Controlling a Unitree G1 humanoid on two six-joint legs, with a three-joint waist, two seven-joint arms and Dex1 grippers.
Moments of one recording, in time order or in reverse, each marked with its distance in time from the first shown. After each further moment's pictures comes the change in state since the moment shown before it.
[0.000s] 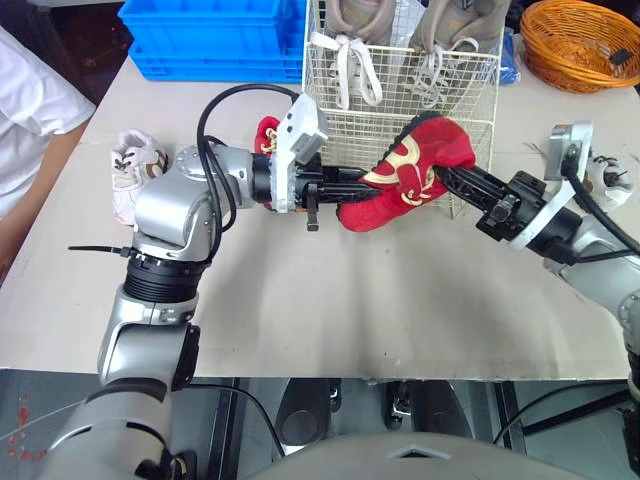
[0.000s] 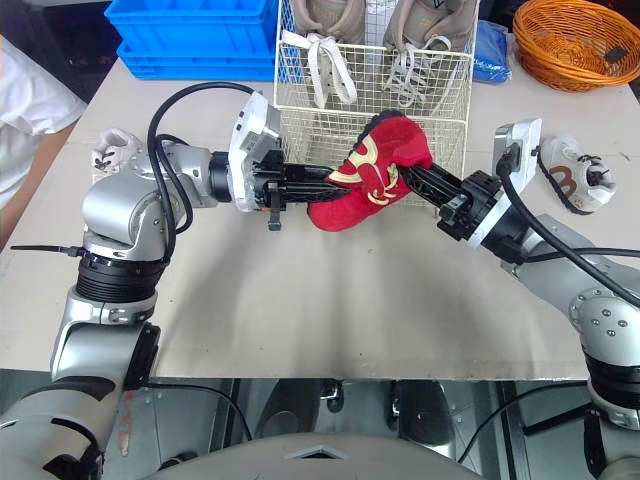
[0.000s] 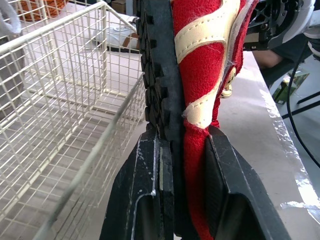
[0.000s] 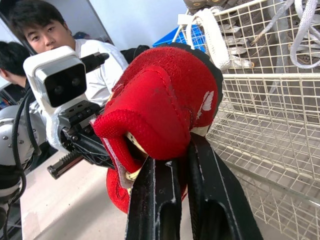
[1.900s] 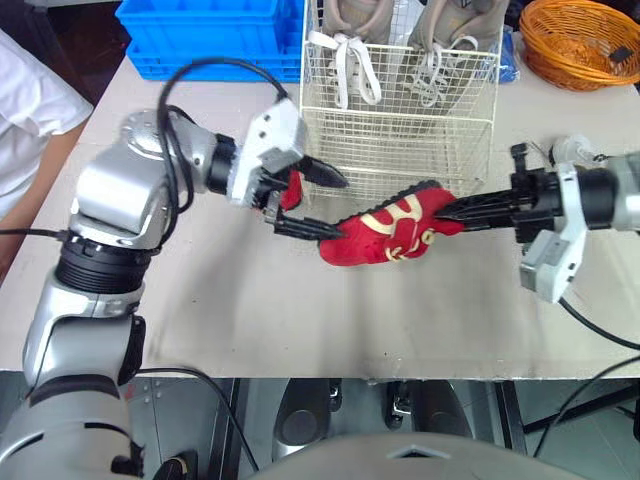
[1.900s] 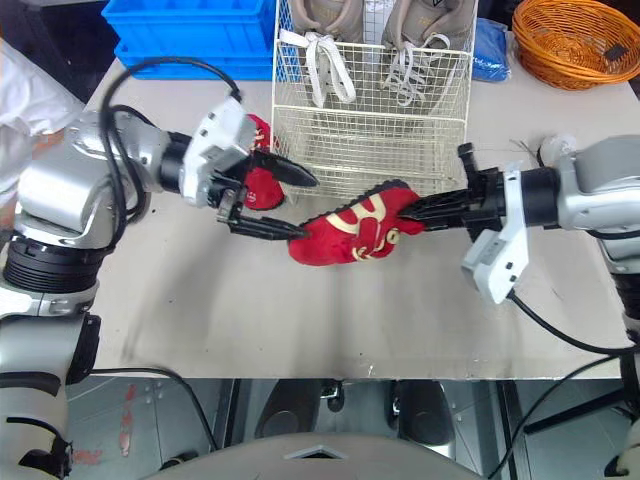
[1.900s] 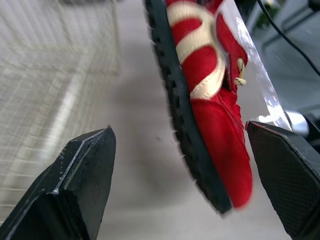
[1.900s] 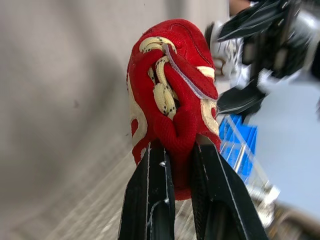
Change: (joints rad) left arm -0.082 0.254 -0.144 -0.017 0.058 -0.074 -0.254; right arm -0.397 -0.221 0.269 0.466 -1.322 -1.560 1.088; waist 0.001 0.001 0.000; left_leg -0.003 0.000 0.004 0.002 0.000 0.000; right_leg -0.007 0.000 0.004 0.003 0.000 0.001
